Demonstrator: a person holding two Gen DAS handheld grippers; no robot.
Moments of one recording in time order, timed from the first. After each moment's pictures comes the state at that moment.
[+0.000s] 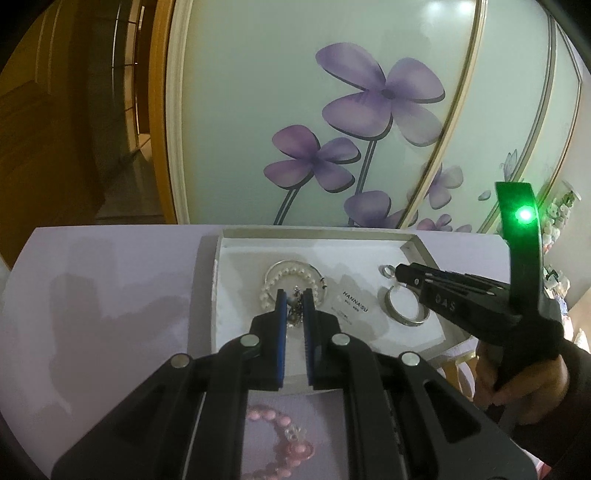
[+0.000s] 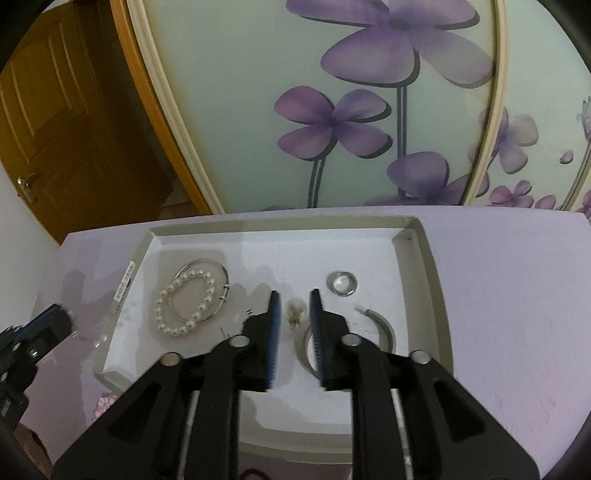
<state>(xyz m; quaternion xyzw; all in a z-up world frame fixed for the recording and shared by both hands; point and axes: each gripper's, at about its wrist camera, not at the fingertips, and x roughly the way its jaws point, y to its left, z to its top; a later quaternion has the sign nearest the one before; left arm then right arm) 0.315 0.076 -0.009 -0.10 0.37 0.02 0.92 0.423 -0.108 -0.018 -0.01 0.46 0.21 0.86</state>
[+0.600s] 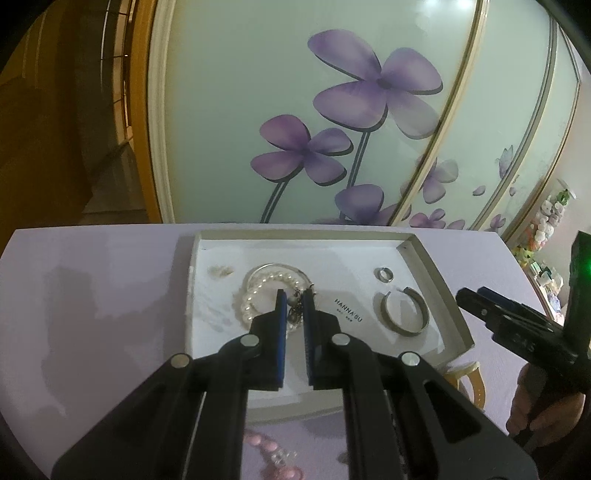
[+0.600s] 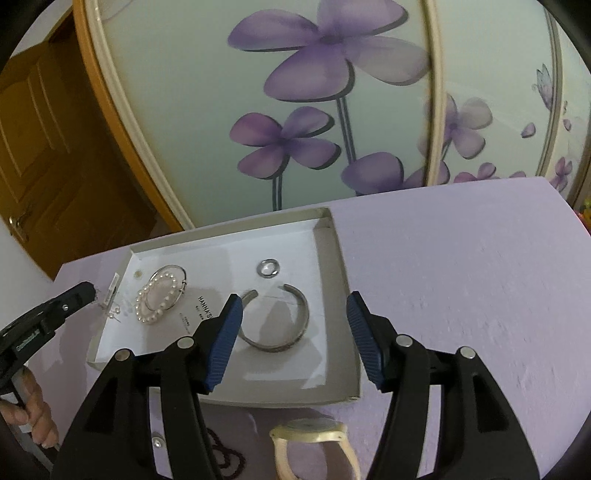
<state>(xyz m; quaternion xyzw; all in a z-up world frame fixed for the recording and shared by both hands) 0.344 0.070 -0.021 -0.11 0.38 -0.01 0.92 0.398 -0.183 -0.006 0.05 0.43 0.15 0.89</state>
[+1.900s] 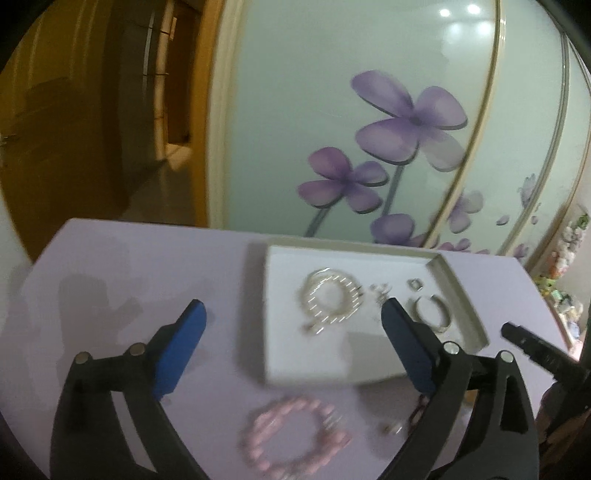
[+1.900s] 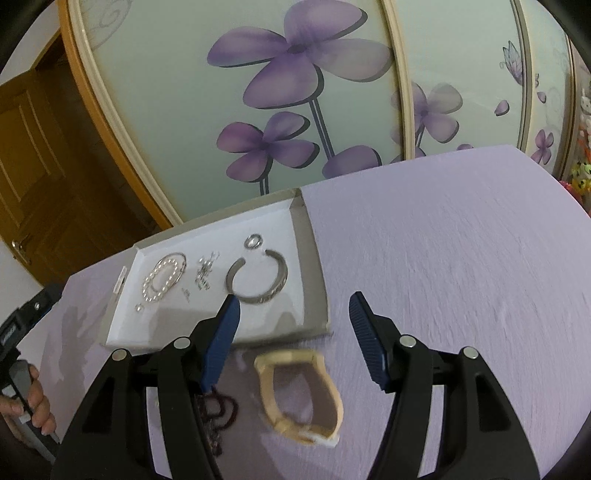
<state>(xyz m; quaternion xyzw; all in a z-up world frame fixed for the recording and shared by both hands) 0.268 0.104 -0.004 -0.11 0.33 0.08 0.94 0.341 -0.218 -0.007 0.09 0.42 0.13 0.89</state>
